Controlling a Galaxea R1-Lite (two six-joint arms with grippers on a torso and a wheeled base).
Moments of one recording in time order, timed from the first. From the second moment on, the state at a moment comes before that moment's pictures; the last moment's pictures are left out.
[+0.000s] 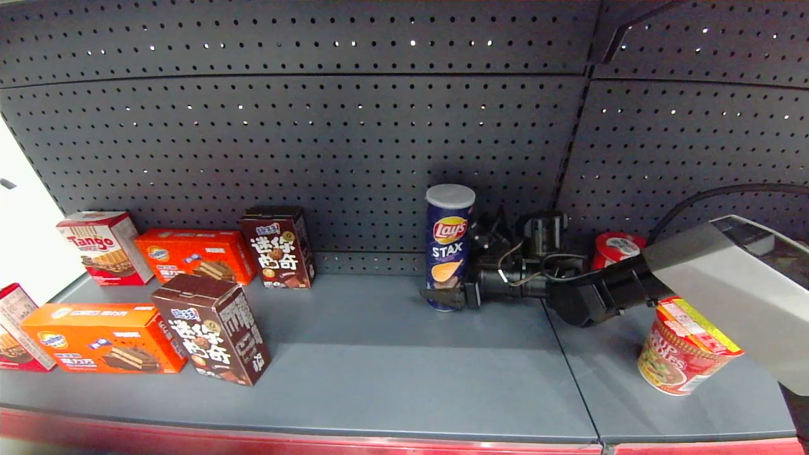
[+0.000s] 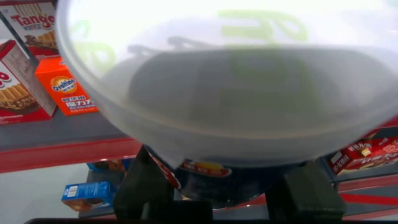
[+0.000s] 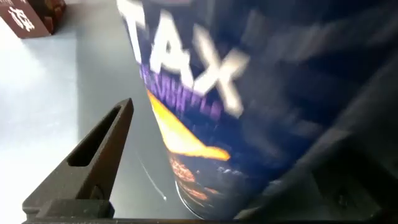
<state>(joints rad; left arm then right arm) -0.13 0.31 -0.53 0.33 -0.04 -0.02 0.44 2.29 -1.41 -0.63 0.72 -0.24</state>
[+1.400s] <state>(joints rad) -0.13 0.27 -0.50 0.33 -0.04 -0.02 0.61 1.80 -0.98 -0.62 0.49 -0.07</state>
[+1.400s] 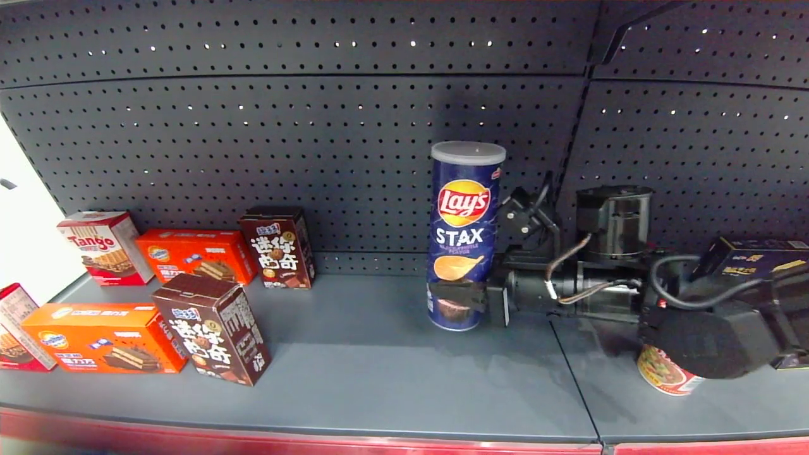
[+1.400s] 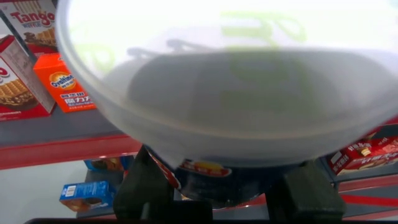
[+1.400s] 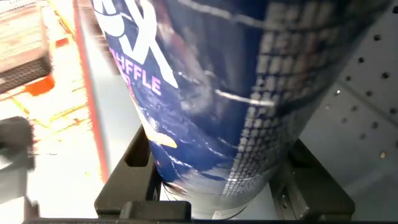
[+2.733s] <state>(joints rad) -0.13 0.30 -0.54 0.33 -0.02 -0.02 0.64 1.74 -0.55 -0.98 0.43 -0.08</state>
